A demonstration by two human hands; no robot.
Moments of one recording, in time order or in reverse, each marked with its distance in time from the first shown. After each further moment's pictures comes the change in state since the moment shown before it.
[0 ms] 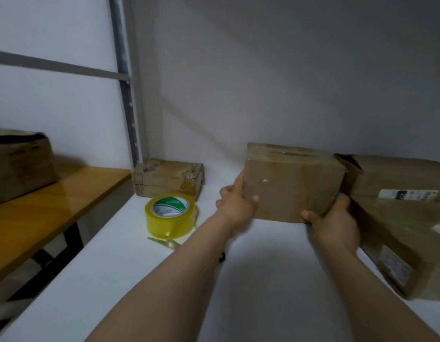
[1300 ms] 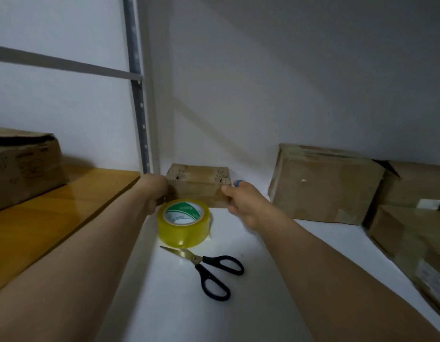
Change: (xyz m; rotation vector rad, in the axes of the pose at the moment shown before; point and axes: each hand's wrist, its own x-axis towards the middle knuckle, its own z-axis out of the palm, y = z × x) left_hand 0.026 -0.047 -0.188 -0.212 0.446 -0.394; right_hand -0.035 -0.149 0.117 0.634 -0.850 0.053
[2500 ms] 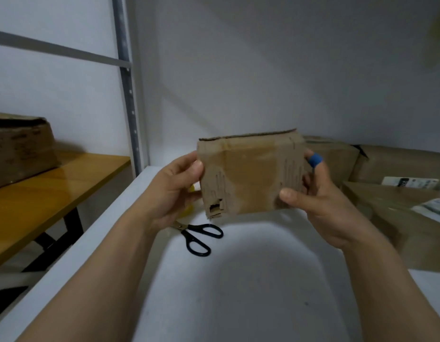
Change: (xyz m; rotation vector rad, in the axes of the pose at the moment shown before) left_hand -0.146 -0.014 0.017 -0.429 -0.770 0.454; right_hand -0.164 0.008 -0.137 -0.070 -0.082 -0.513
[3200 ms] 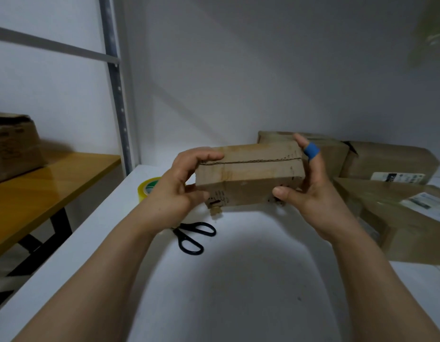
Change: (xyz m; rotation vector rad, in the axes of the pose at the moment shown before) left_hand -0.008 -0.006 0.010 0.568 -0.057 0.273; right_hand 0.000 0.006 -0.001 -0.214 0.106 -0.162
